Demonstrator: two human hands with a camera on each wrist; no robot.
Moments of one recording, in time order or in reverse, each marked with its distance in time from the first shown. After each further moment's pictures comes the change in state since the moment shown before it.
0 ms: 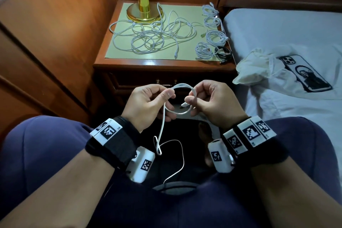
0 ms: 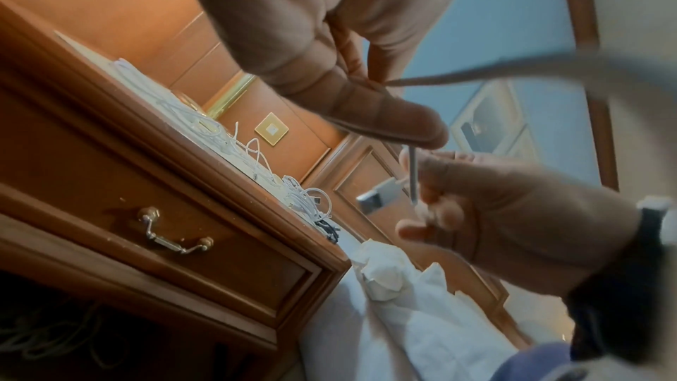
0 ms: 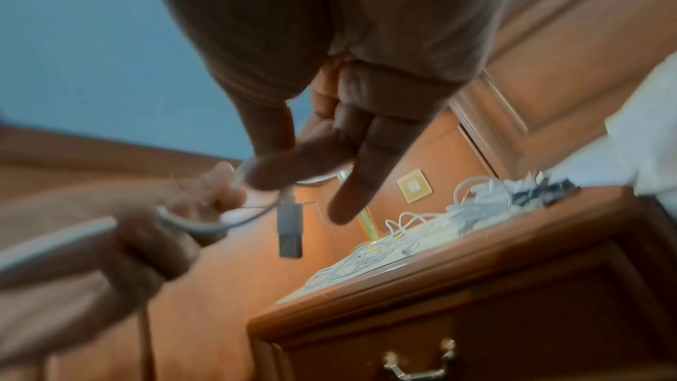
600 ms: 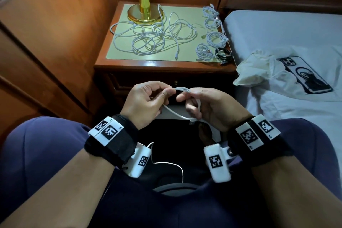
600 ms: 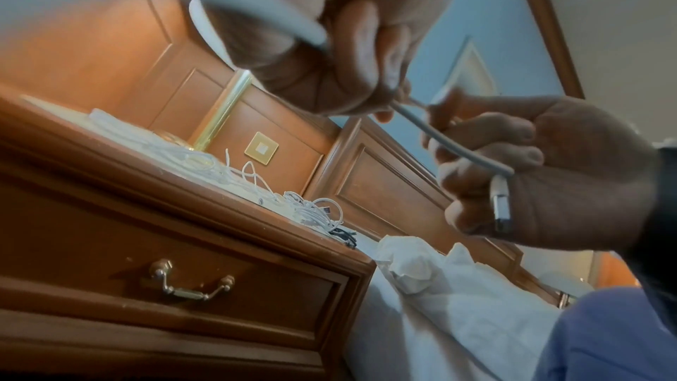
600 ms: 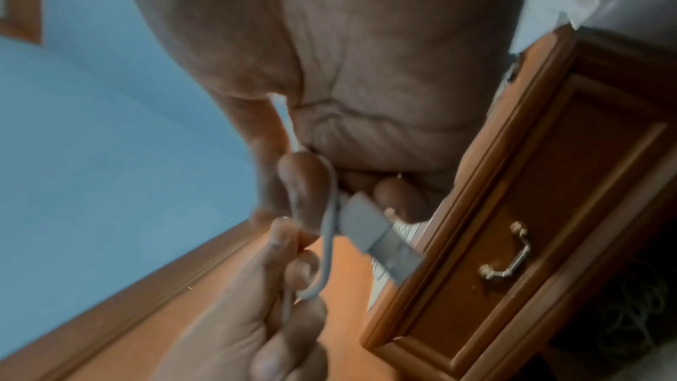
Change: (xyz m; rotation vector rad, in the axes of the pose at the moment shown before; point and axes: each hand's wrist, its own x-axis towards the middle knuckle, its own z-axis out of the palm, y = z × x) left_hand 0.010 0.000 -0.006 0.164 0.051 0.136; right_hand 0.006 -0.004 0.003 0.569 -0.366 0.166
